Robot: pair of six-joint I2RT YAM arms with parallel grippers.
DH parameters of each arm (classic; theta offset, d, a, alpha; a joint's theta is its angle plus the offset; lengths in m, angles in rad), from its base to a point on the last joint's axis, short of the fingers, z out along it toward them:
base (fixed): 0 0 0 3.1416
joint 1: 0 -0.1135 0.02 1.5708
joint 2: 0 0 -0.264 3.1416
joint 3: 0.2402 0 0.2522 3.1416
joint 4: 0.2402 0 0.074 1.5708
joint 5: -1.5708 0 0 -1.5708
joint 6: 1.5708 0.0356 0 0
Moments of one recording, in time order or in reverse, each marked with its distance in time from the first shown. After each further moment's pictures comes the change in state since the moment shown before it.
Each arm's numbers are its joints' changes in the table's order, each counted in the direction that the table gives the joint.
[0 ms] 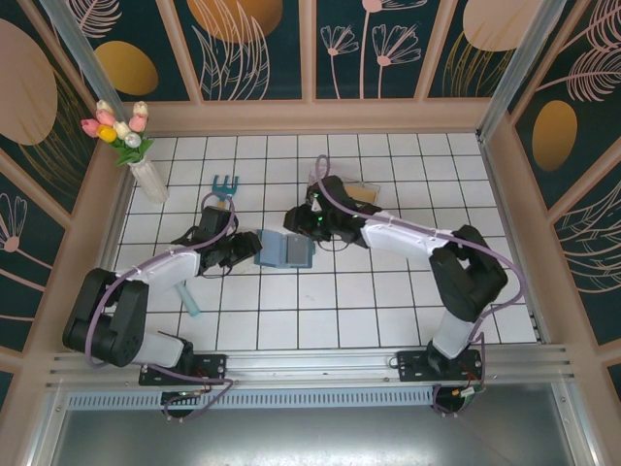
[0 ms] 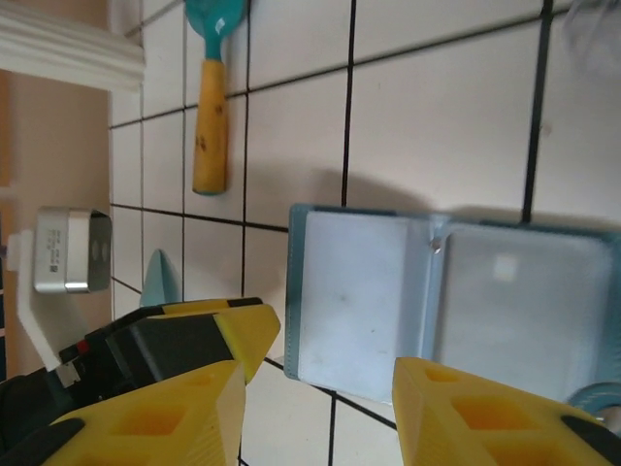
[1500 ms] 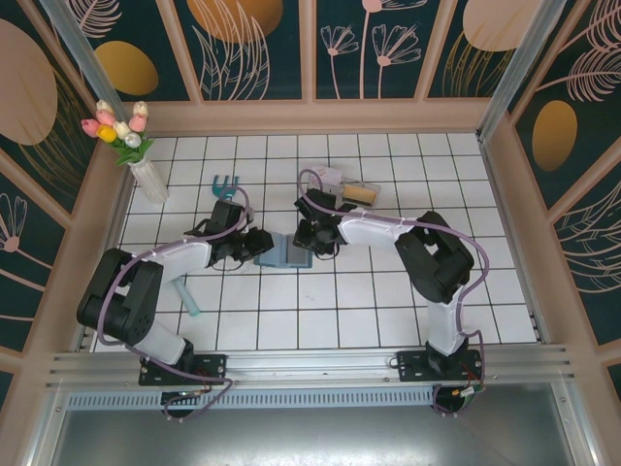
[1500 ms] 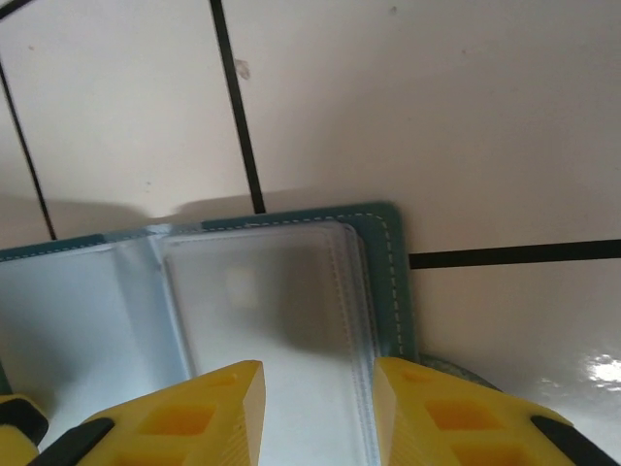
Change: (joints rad) left arm 0.043 0.130 0.075 -0.084 -0.140 0.023; right arm -0.020 0.196 0.119 0.271 -0.209 0.056
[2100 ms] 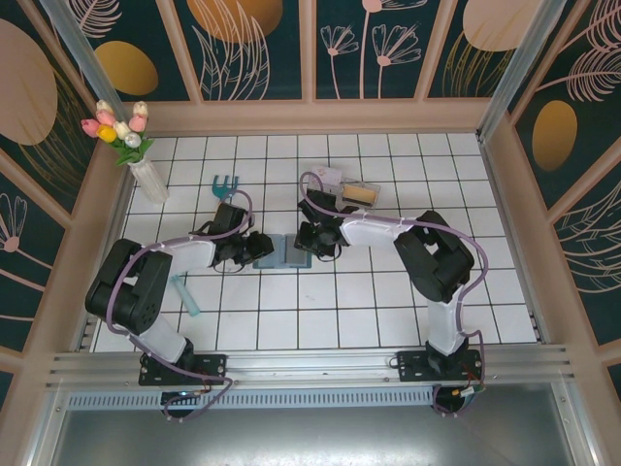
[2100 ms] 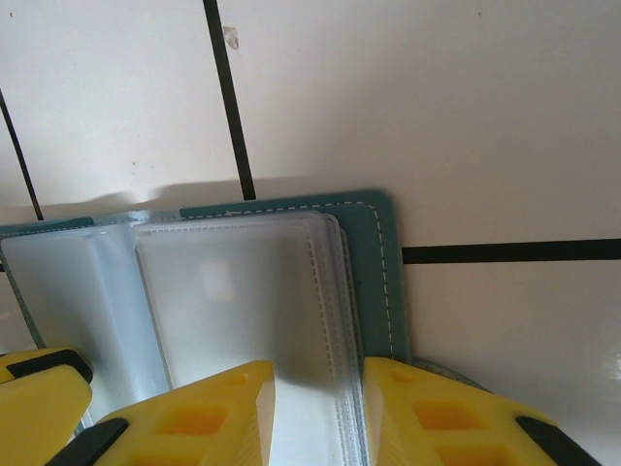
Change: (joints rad) left arm 0.000 0.070 -0.008 -0.033 0.005 -0.001; right arm 0.011 0.000 -0.035 -0.045 0.055 -0.020
